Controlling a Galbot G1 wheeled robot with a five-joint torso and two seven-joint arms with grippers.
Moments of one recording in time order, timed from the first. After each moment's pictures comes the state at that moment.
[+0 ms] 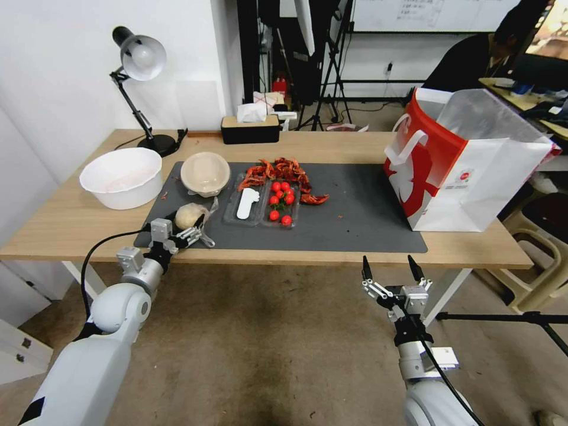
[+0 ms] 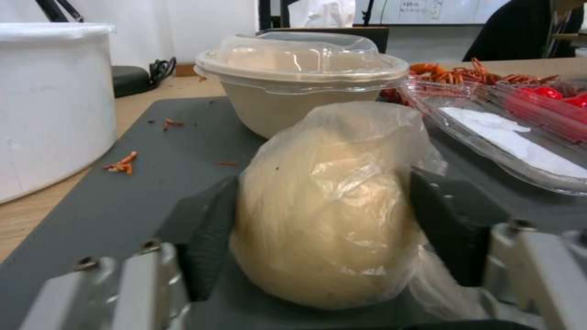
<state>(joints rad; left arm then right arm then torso) 1.15 -1.11 -0.51 -1.67 -0.51 0.08 0.16 -1.60 1.23 0.38 1.98 0.17 0.32 0.23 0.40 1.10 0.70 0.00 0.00</state>
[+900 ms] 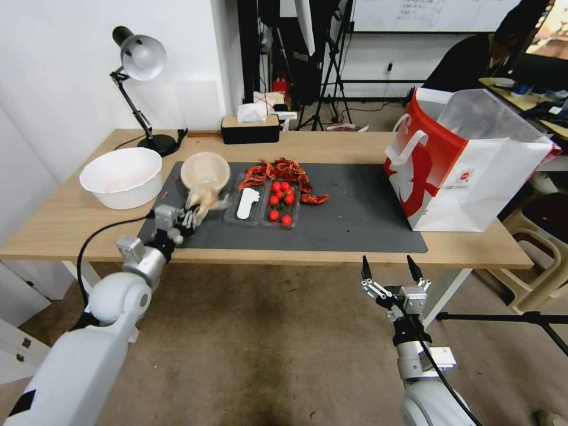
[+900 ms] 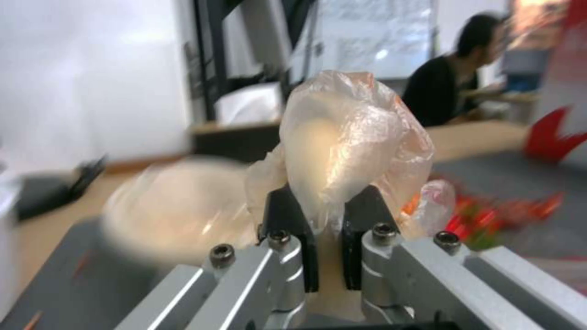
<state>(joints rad) 1.08 -1.00 -0.42 -1.81 -0.62 0.06 0.18 -1.59 1.24 0.38 1.97 0.17 0.33 0.23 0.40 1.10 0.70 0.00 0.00</state>
